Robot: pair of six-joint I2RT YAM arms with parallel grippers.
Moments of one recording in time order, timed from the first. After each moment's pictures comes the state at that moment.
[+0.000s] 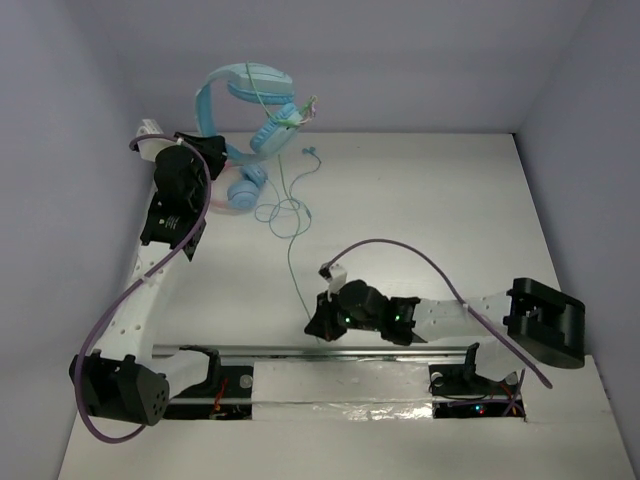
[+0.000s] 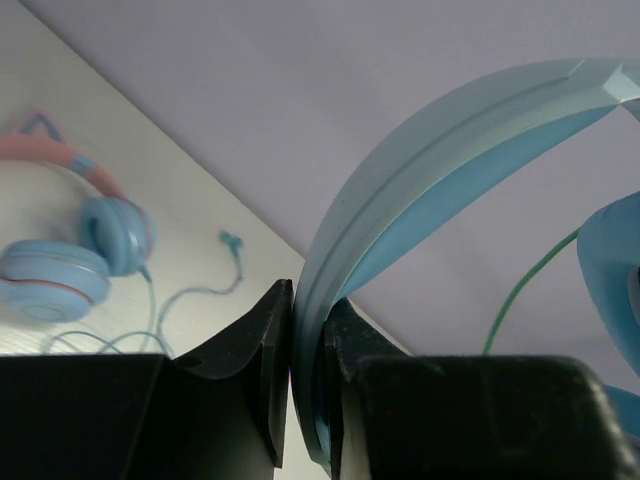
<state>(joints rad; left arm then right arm) -0.18 1.14 1.12 -0.06 -0.21 -0.97 1.17 1.47 0.62 0.34 -0.03 0.76</state>
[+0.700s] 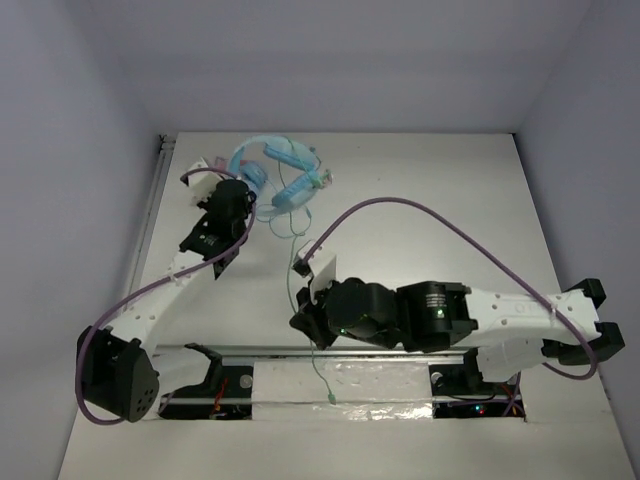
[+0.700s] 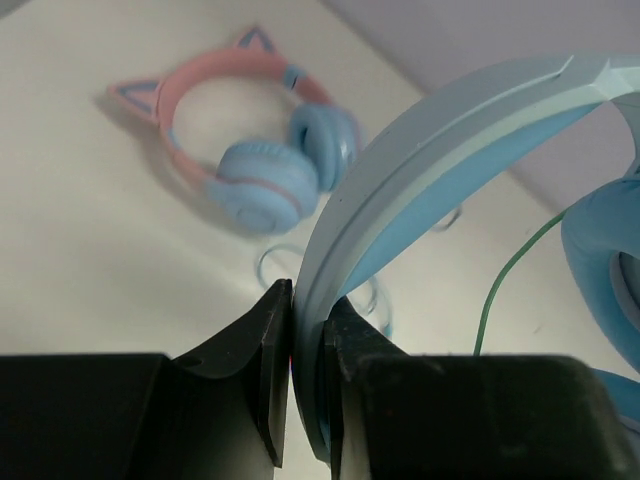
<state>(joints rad) -0.38 1.16 0.92 -0.13 -0.63 -0.78 1.57 1.36 1.46 -0.62 0.40 0.58</state>
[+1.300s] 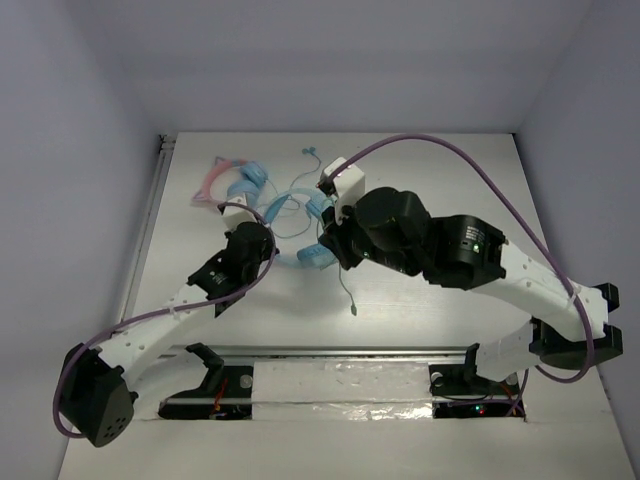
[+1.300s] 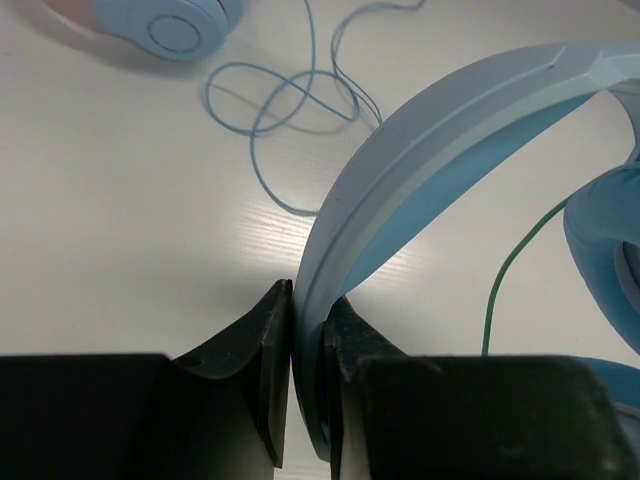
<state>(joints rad) -0.63 1.00 0.65 -0.15 -0.54 -0.68 1.28 1.42 1.86 -0.91 0.41 0.25</state>
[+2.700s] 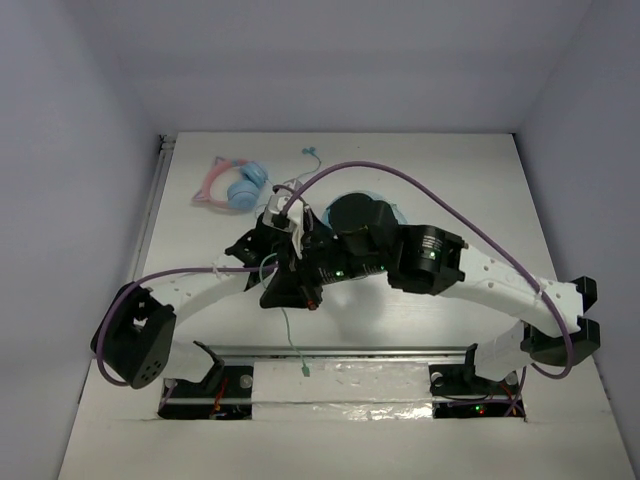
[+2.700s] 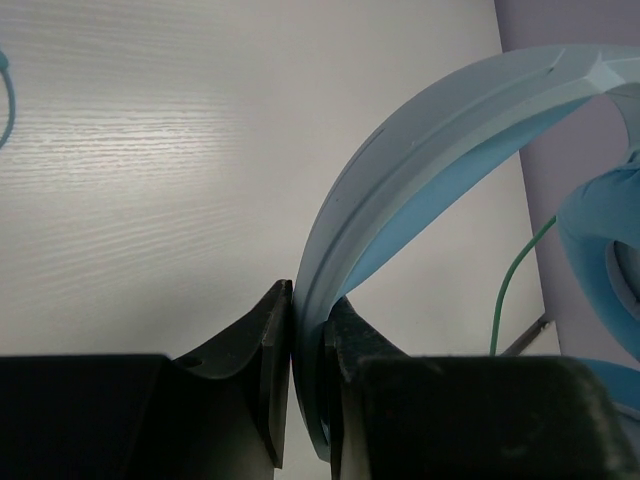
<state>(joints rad) -0.66 1.35 0.76 0.19 0.05 -0.79 1.28 1.48 1.79 -0.59 -0.36 0.31</state>
